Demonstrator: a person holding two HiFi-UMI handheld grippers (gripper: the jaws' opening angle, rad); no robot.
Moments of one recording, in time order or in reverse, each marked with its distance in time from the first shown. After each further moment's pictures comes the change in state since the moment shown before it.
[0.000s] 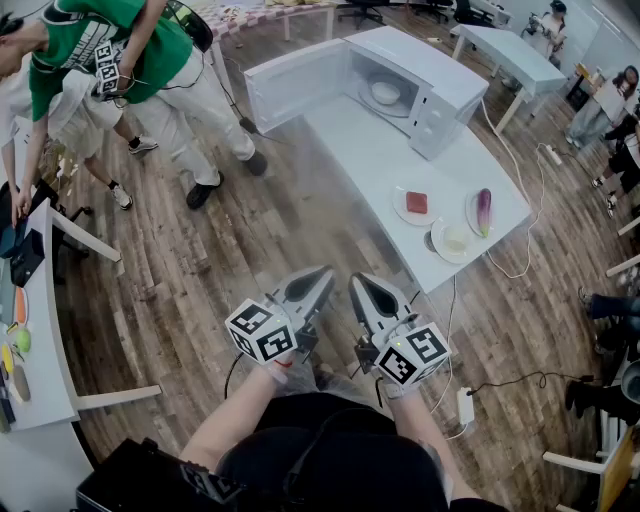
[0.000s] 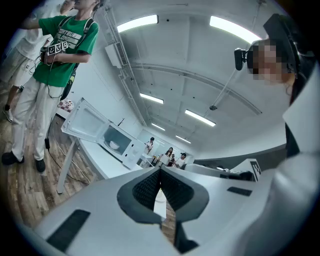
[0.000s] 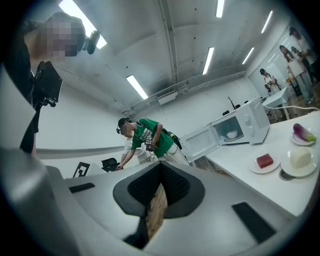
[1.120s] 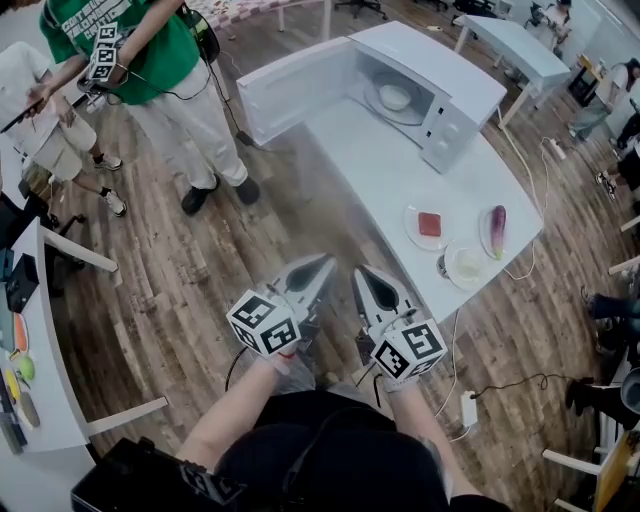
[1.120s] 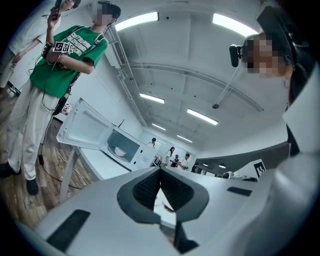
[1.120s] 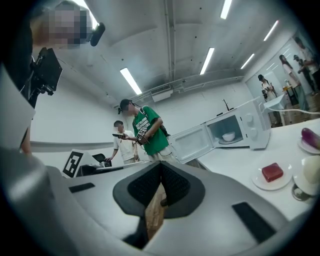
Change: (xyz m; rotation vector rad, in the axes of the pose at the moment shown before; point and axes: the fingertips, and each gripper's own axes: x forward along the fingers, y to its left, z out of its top) left arm 0.055 0.085 0.043 0.033 0.007 0.011; right arm 0.088 -0.066 0.002 -0.040 0.030 -0.102
